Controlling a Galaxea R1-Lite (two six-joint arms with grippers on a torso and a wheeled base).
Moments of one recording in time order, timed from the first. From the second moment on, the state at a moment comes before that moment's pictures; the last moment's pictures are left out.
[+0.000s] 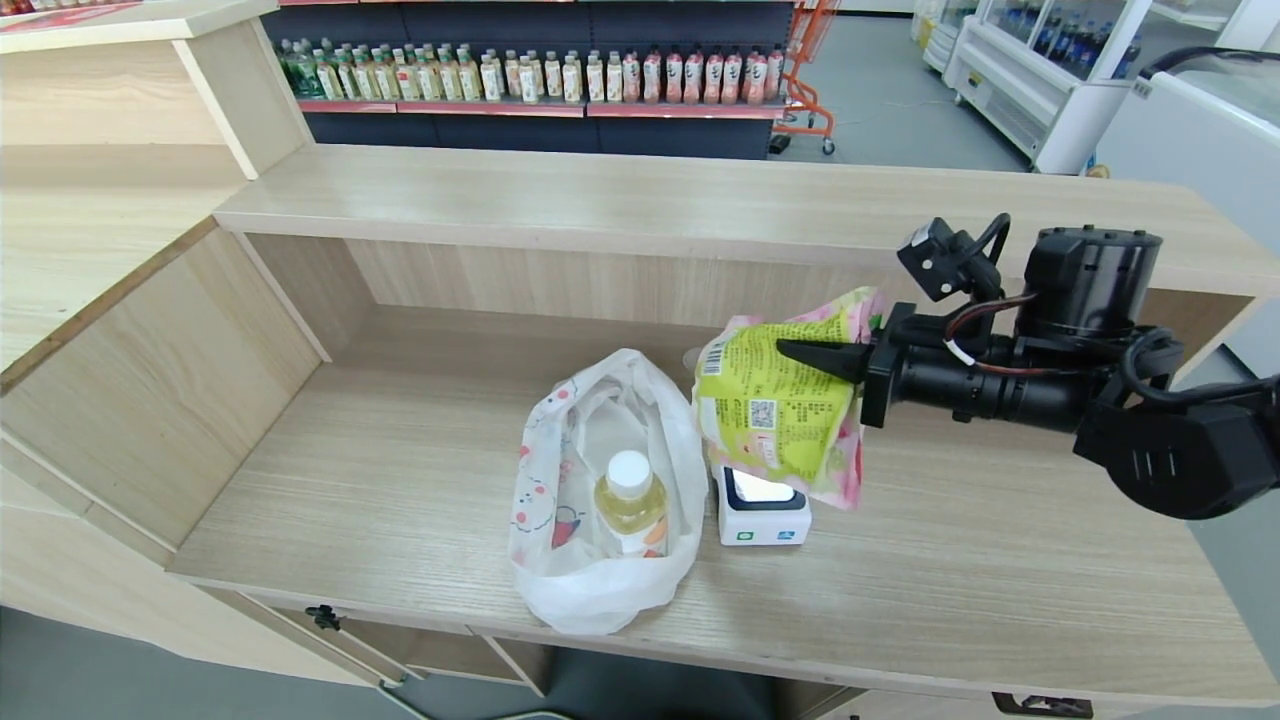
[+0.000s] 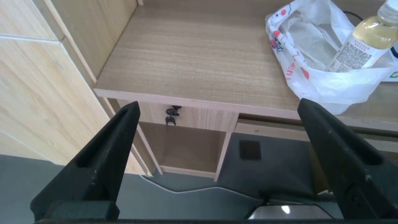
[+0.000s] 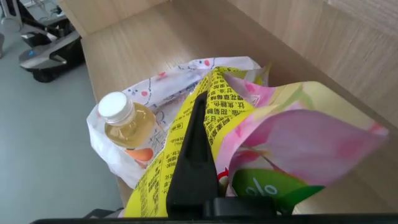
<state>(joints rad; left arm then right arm) 0.00 0.00 0.00 0.00 -0.01 -0.01 0.33 1.80 -0.97 -0.75 0.66 -0.22</state>
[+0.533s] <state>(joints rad) 0.00 0.00 0.00 0.00 -0.01 -0.01 0.37 1.83 -0.99 -0.74 0.65 -0.22</state>
